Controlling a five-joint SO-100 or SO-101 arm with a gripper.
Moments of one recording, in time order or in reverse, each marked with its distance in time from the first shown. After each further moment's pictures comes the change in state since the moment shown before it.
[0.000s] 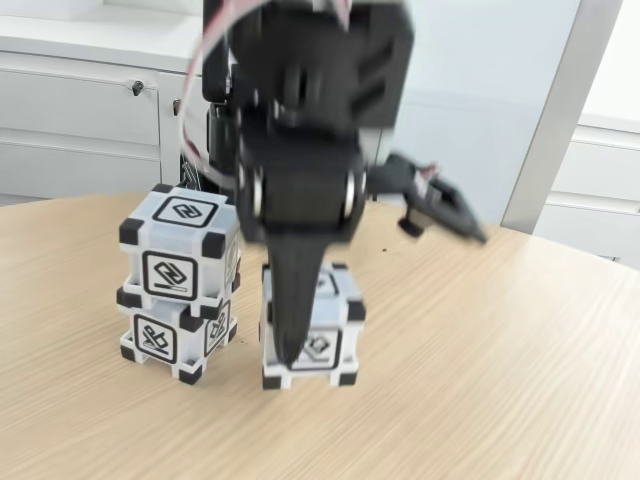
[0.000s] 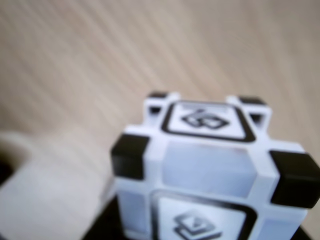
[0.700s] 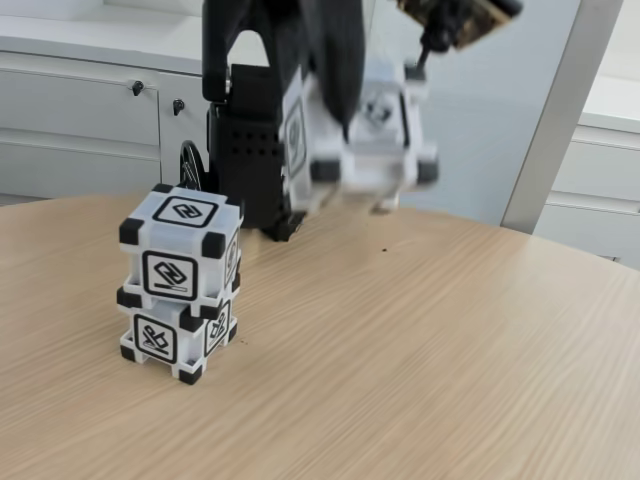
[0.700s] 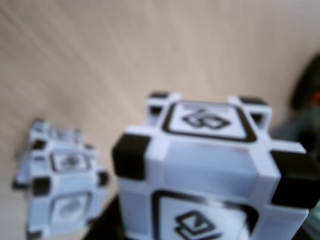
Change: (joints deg) arm 0.0 38.3 0.0 0.8 -7.5
